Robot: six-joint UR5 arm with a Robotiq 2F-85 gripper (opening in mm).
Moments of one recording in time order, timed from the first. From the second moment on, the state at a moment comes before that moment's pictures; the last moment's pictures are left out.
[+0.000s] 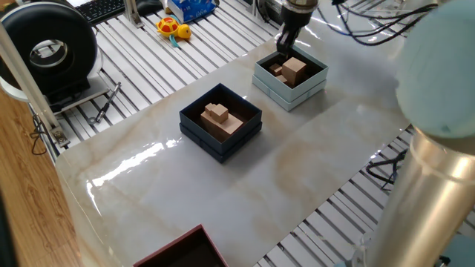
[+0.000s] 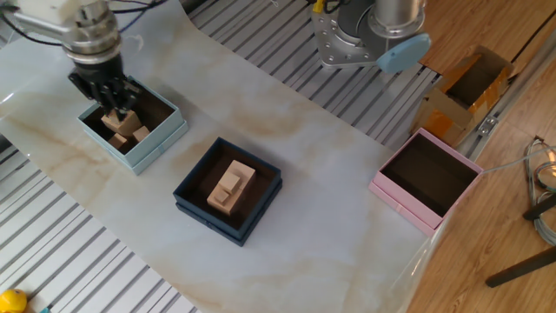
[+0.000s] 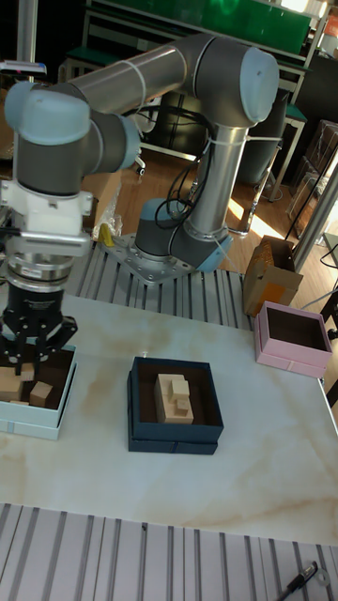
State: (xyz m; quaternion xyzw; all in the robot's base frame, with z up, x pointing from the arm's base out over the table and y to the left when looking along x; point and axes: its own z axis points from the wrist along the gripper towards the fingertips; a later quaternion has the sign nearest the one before) arm 0.597 -0.208 0.093 -0.18 0.98 -0.01 0.06
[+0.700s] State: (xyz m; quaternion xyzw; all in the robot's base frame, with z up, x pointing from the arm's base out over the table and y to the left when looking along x) arm 0.593 -0.227 0.083 -0.14 0.99 0.02 0.07
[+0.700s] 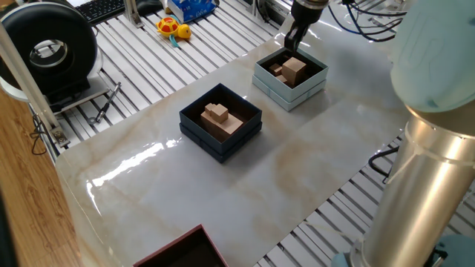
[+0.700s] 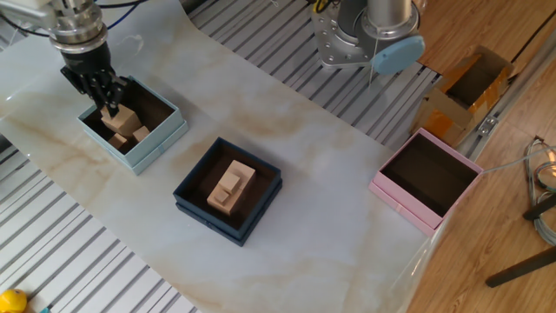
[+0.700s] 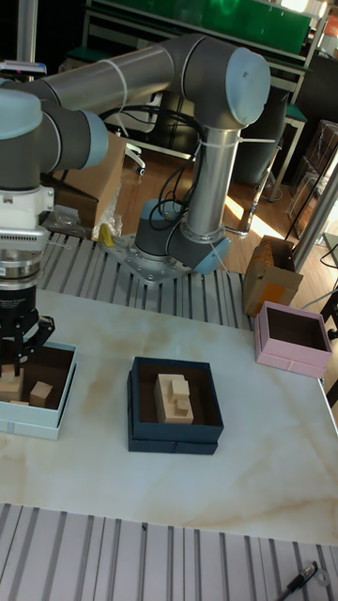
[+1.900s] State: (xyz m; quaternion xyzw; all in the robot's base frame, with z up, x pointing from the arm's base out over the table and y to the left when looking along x) arm 0.585 -0.241 0.074 -0.16 0.99 -0.01 0.06
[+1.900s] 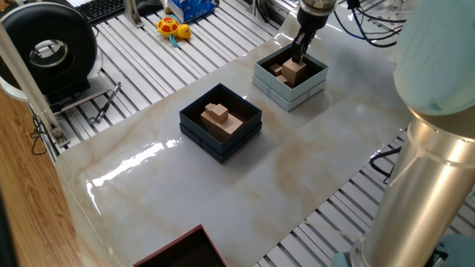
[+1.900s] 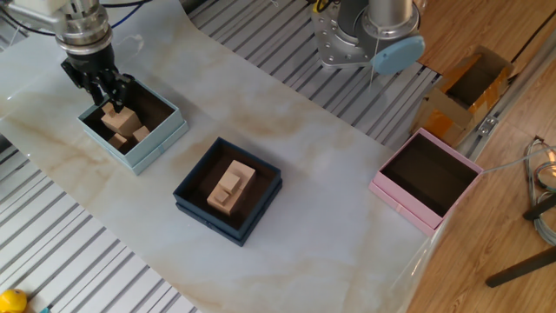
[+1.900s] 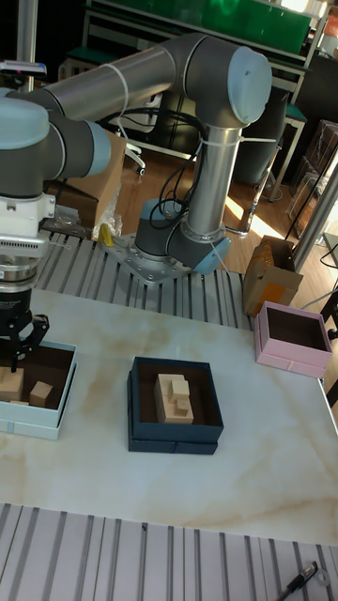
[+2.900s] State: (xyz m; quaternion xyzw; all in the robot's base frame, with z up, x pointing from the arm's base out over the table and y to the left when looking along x) arm 0.576 -0.229 0.142 -0.16 0.99 0.00 0.04
